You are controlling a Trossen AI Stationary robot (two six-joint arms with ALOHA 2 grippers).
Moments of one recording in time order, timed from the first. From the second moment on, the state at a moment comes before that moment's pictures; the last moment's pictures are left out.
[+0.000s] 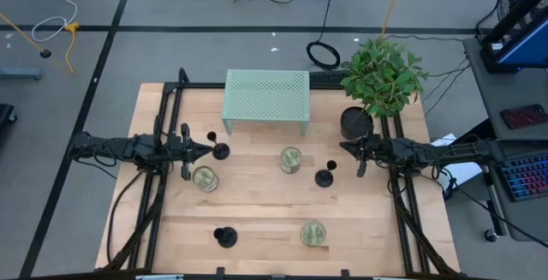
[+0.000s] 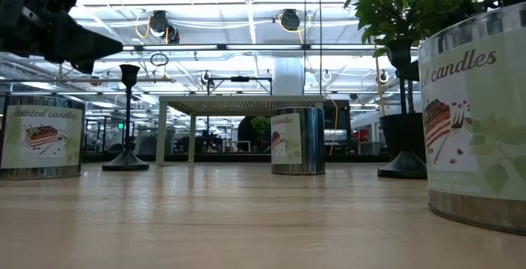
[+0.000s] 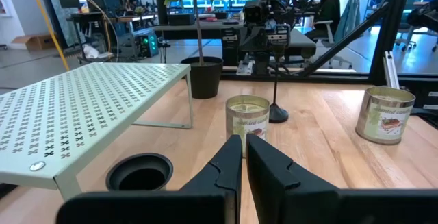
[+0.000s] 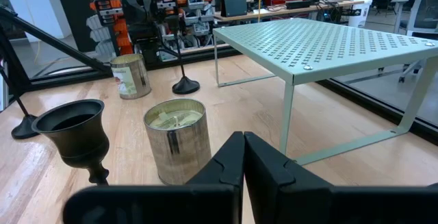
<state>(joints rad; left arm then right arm) -0.17 0.03 0.08 -0.10 -0.29 0.00 0.06 0.21 0.02 0.08 0.34 0.14</state>
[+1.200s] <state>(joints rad) -0.17 0.03 0.08 -0.09 -0.27 -0.15 0.06 0.21 0.02 0.20 0.34 0.01</state>
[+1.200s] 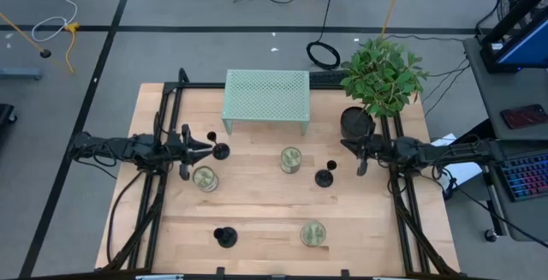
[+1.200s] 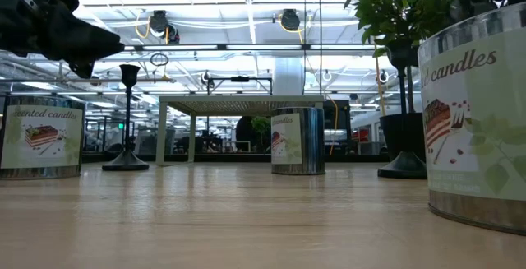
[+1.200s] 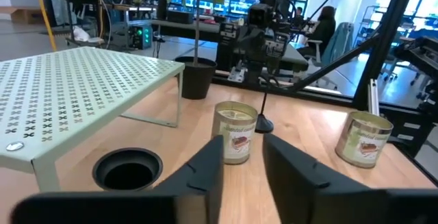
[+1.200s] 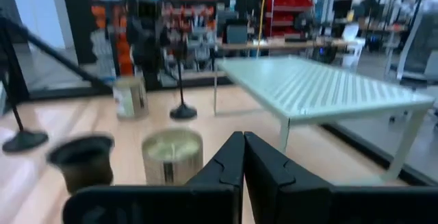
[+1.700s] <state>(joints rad) -0.16 0.03 0.08 -0.09 -0.39 -0.13 0.06 0.25 0.02 0.27 0.11 0.02</state>
